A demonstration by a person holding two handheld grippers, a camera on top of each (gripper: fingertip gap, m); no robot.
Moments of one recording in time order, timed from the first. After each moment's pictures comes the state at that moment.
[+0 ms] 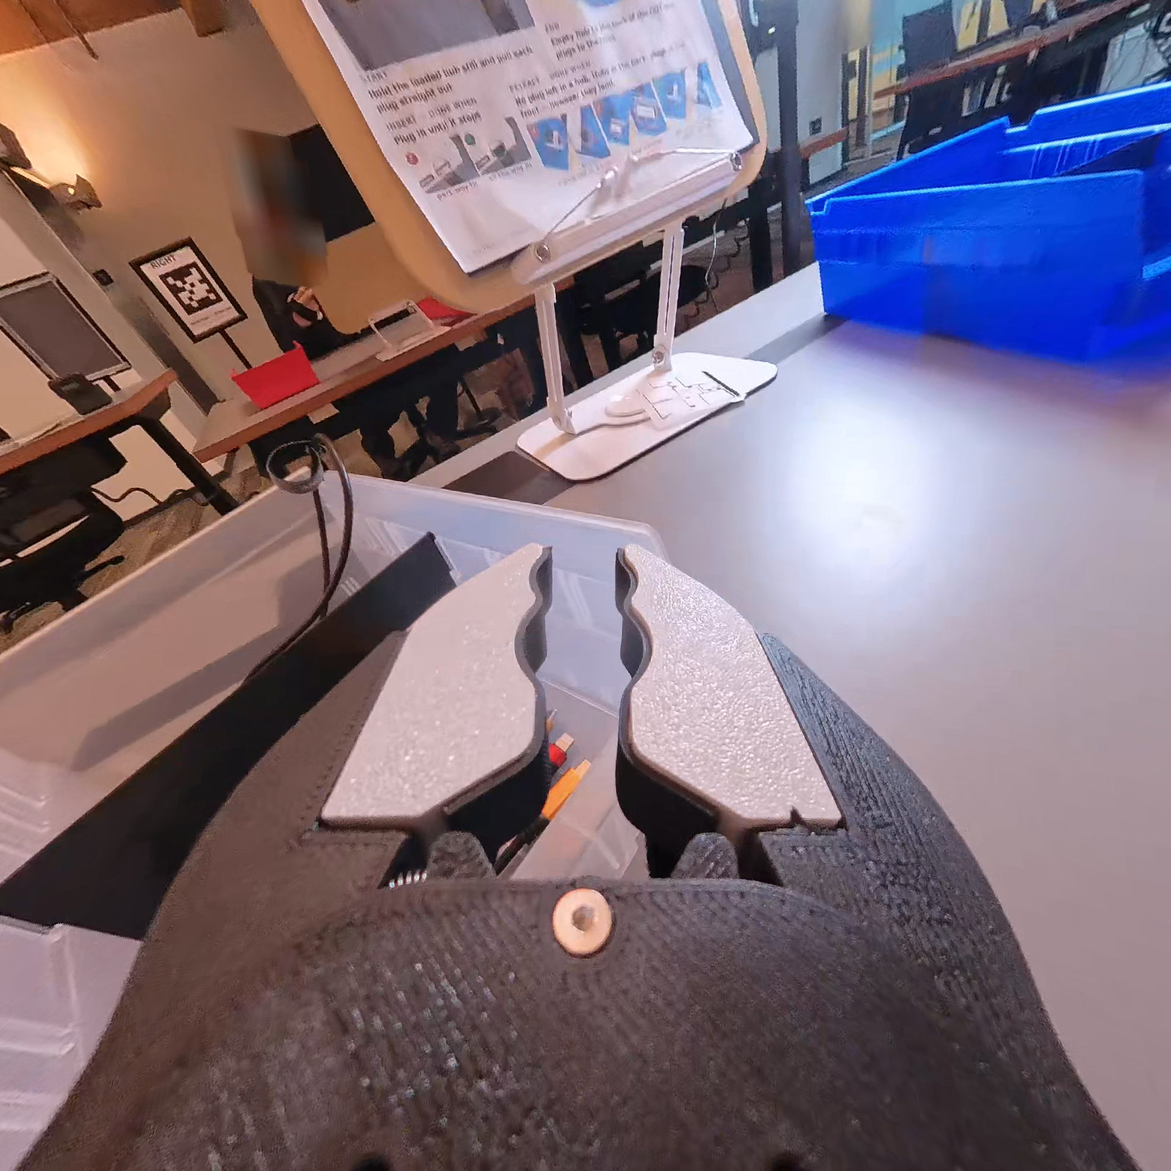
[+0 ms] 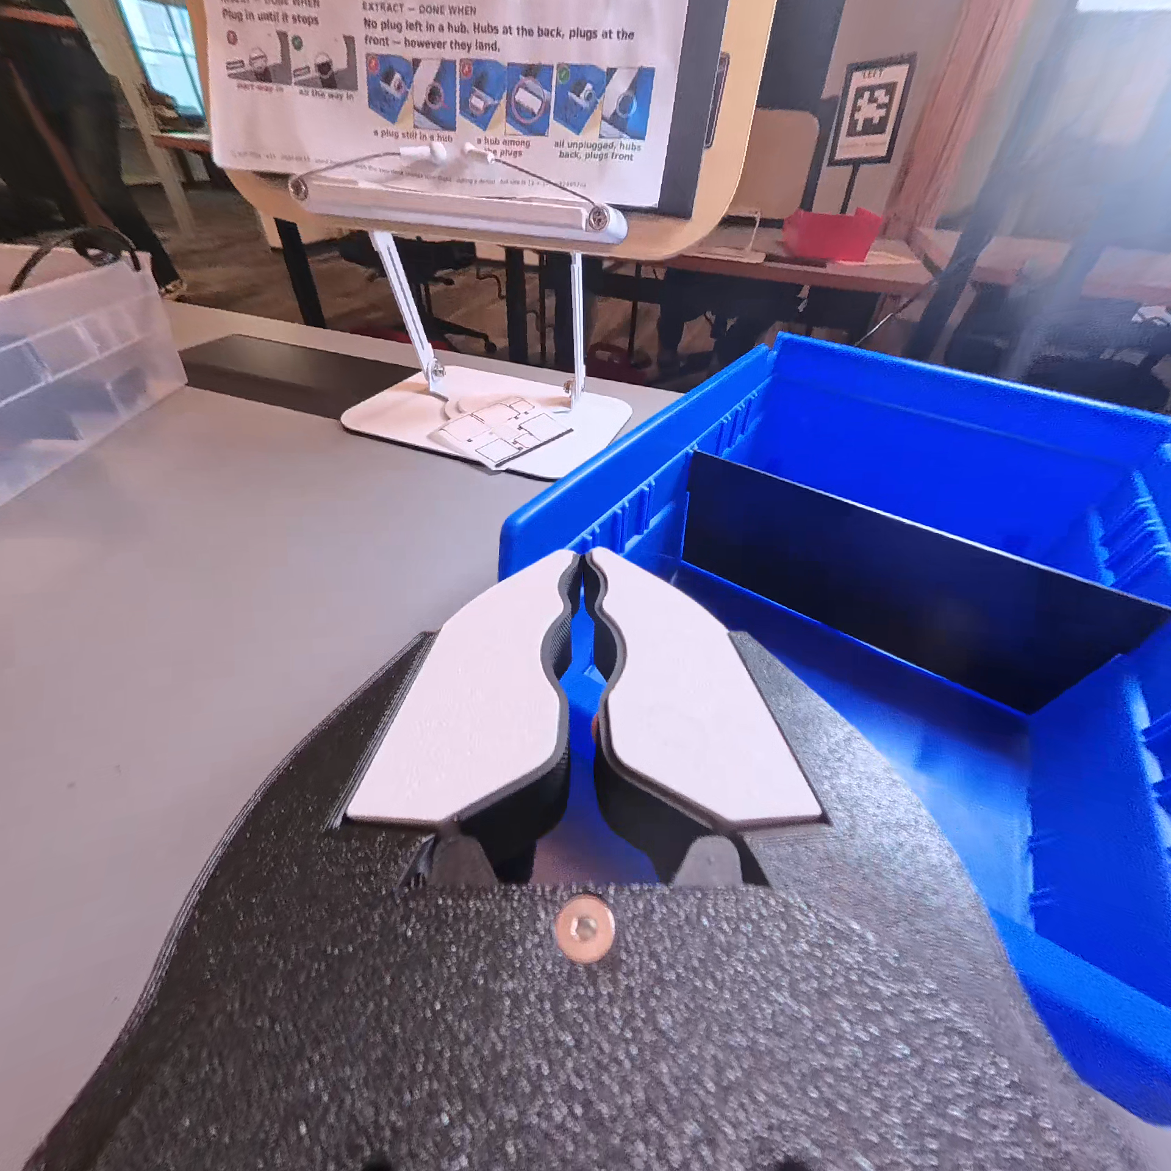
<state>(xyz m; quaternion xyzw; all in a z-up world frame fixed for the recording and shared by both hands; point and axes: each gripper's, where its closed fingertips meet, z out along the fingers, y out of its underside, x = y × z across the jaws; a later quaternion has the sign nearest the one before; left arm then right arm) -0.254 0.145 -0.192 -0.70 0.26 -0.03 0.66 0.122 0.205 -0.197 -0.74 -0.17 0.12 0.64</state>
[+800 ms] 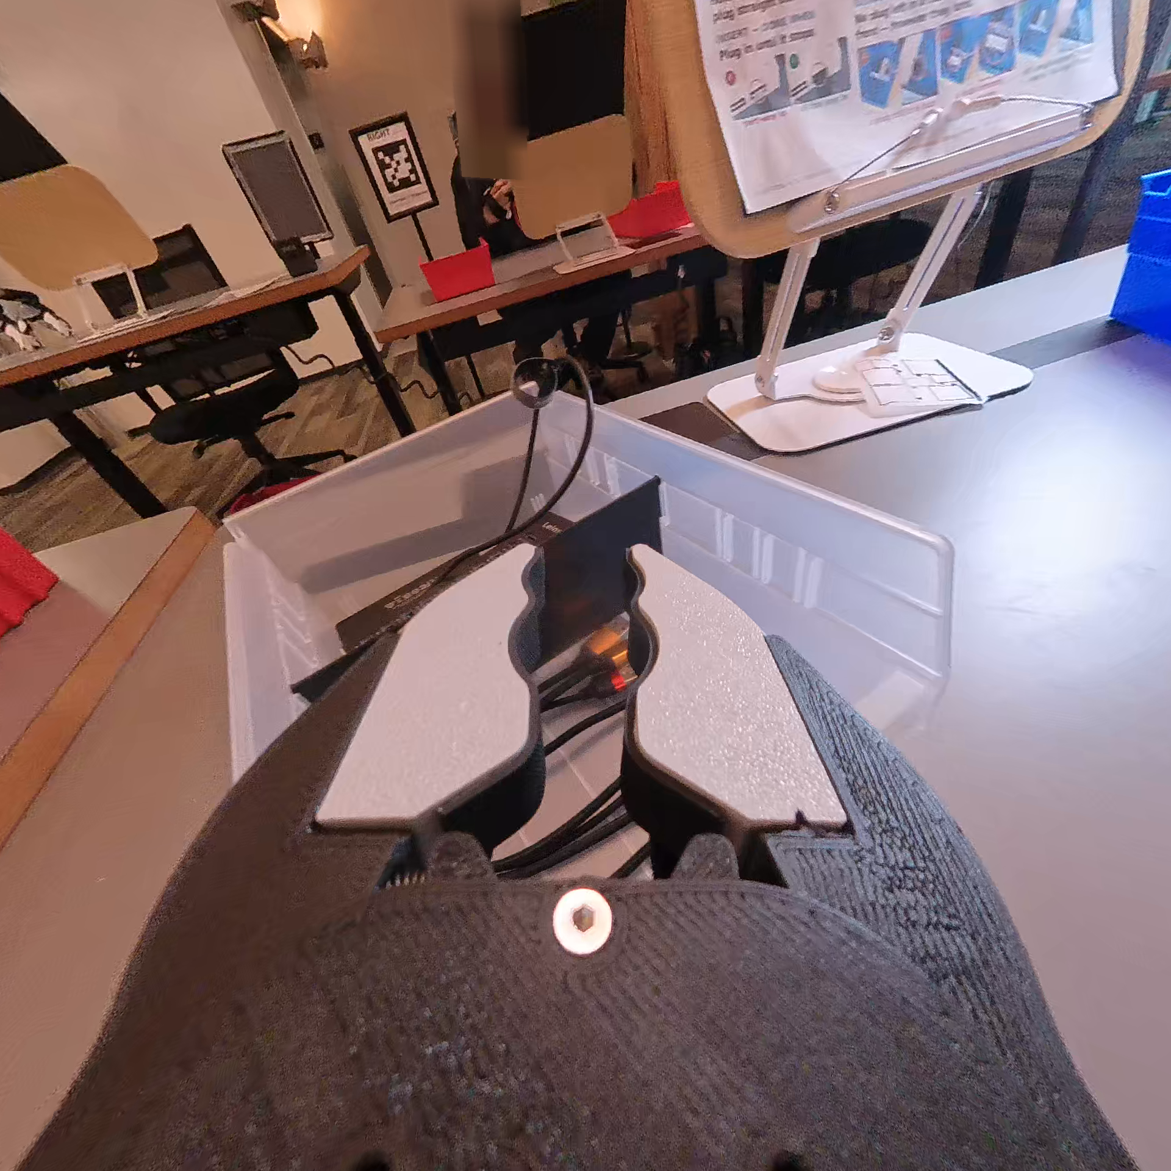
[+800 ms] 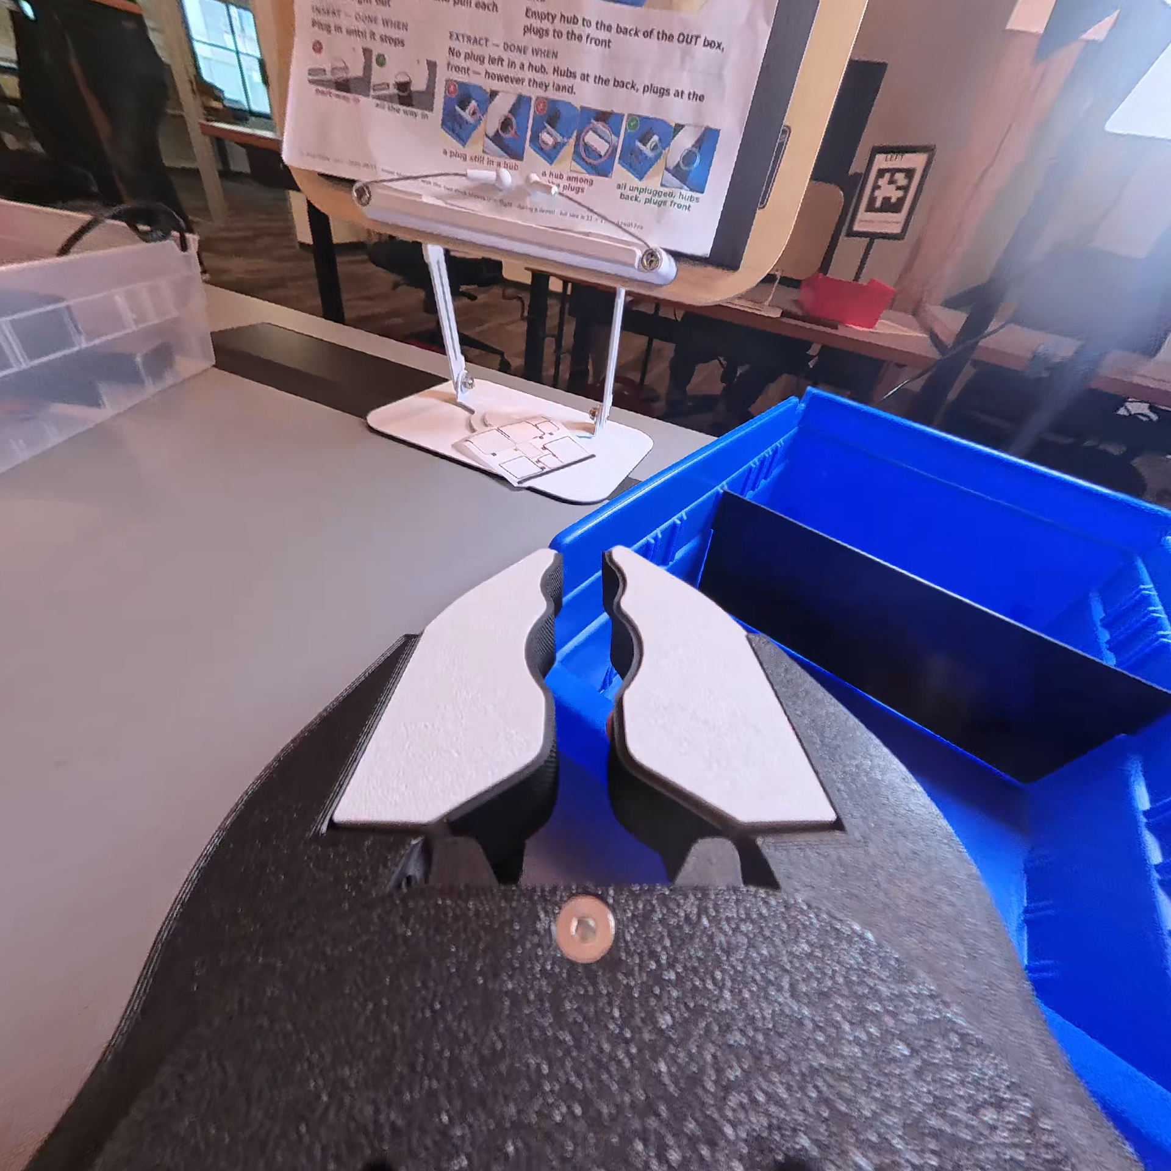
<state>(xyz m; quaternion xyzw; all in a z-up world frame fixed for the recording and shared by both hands) -0.342 0.153 -0.172 -0.75 0.12 0.04 0.65 0.107 0.200 -0.190 -0.71 -0.22 0.10 0.66</state>
